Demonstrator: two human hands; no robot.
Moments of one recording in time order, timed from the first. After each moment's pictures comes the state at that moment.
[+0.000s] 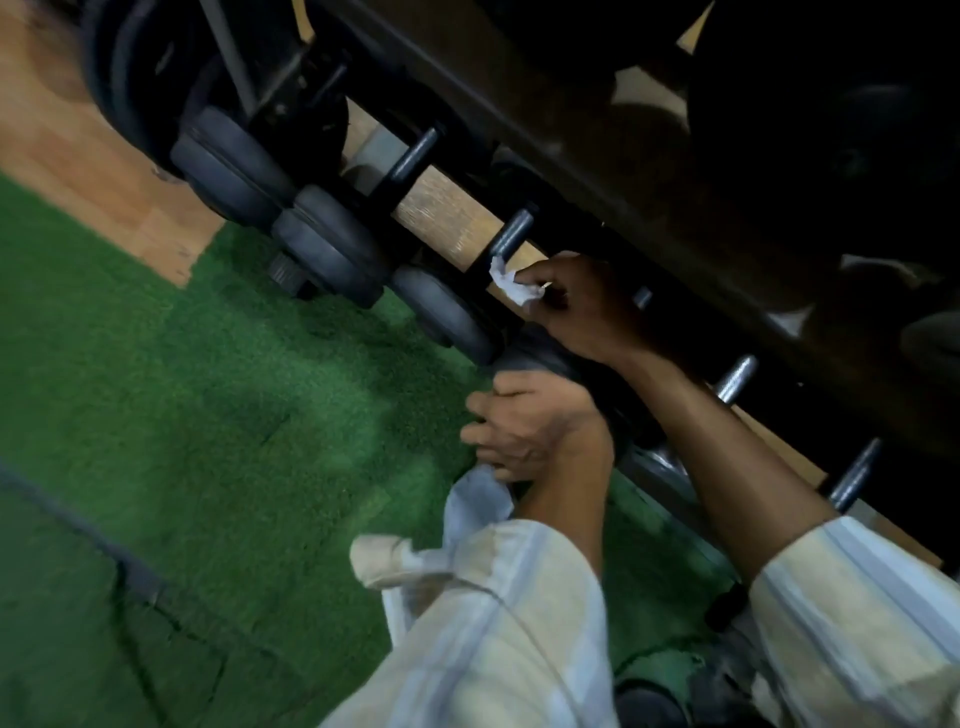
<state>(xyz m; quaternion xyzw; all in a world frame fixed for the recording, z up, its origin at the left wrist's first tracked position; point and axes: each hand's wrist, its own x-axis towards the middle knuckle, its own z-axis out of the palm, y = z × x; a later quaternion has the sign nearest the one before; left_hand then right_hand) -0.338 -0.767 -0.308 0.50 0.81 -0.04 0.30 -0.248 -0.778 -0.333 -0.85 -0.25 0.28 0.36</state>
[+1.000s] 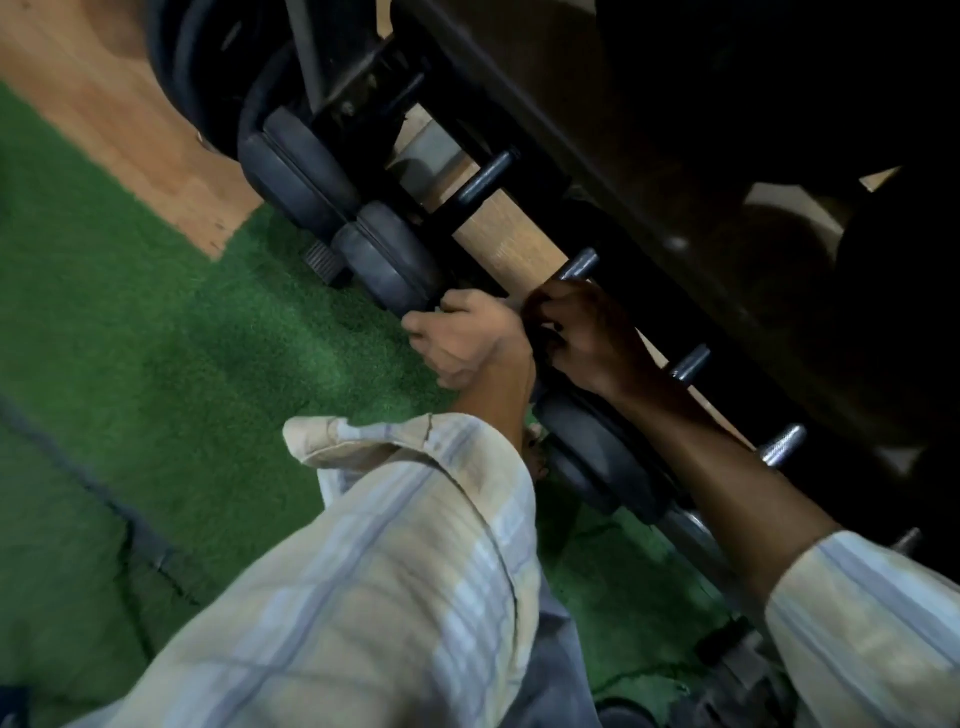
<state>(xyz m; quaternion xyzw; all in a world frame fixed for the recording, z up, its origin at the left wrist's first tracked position) -0.285 -0.610 -0.337 0.48 0.81 0.13 0.32 -0.237 -0.716 -0.344 -0.83 -0.43 0.28 0.22</state>
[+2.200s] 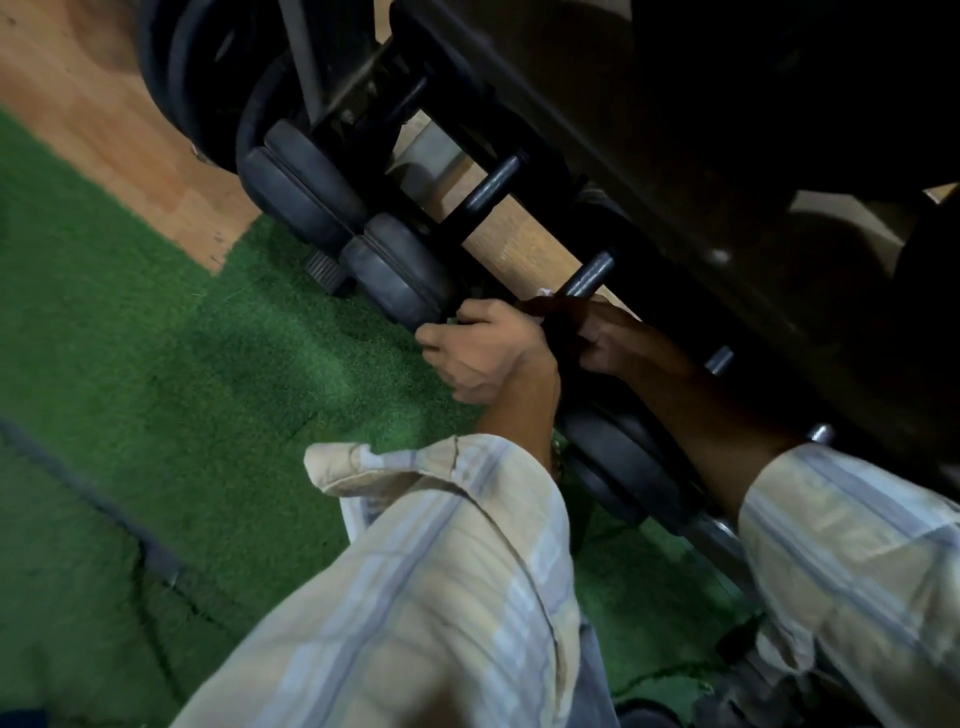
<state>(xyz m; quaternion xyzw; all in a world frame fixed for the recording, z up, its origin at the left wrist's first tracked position) -0.285 -0.613 -0.338 0.50 0.80 0.12 0.31 -0.226 -0.676 -0.381 -0.53 0.25 0.60 0.55</state>
